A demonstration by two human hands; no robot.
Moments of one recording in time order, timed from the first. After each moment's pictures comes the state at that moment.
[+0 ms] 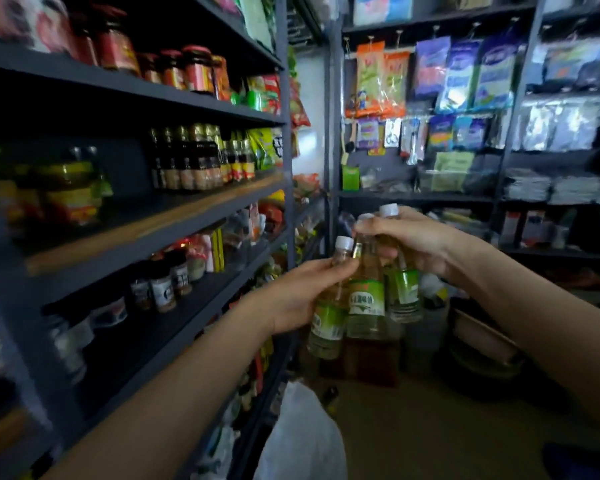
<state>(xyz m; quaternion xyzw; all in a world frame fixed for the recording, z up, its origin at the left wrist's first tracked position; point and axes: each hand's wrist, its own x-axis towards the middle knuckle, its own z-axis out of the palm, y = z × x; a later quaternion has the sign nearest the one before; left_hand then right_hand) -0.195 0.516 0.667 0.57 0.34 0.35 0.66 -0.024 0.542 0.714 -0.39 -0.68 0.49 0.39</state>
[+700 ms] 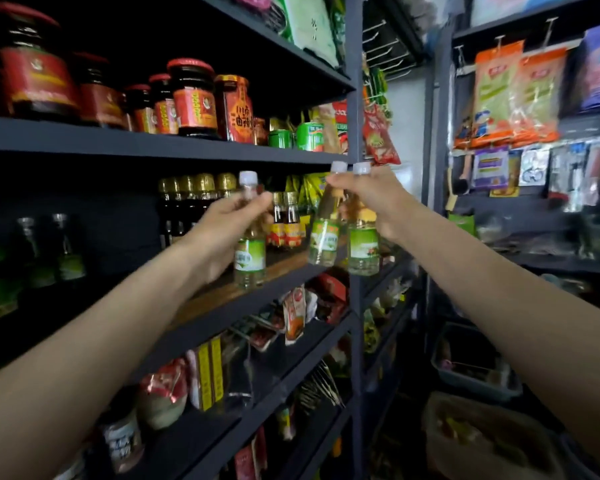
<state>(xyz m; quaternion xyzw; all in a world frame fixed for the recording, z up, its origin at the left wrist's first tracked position) -0.291 0.845 0.795 0.52 0.53 0.62 0.24 -0.130 0.944 0.817 -0.26 -0.67 0.48 0.51</state>
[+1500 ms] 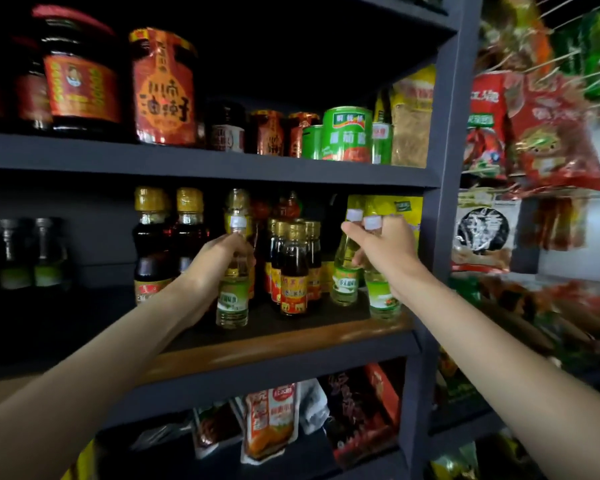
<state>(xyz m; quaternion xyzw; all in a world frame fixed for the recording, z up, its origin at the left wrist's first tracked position) -0.333 1.074 0.777 0.30 0.68 0.66 0.06 -0.231 1.264 0.794 -0.14 -0.77 0.44 0.44</state>
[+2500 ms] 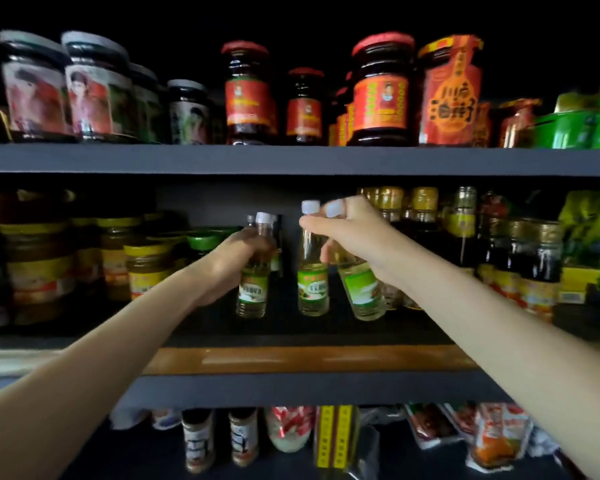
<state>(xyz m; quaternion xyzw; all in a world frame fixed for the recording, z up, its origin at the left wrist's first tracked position) -0.417 0.813 0.783 0.25 0.71 0.66 0.02 -0.342 0.973 0.817 0.11 -0.83 0.49 0.23</state>
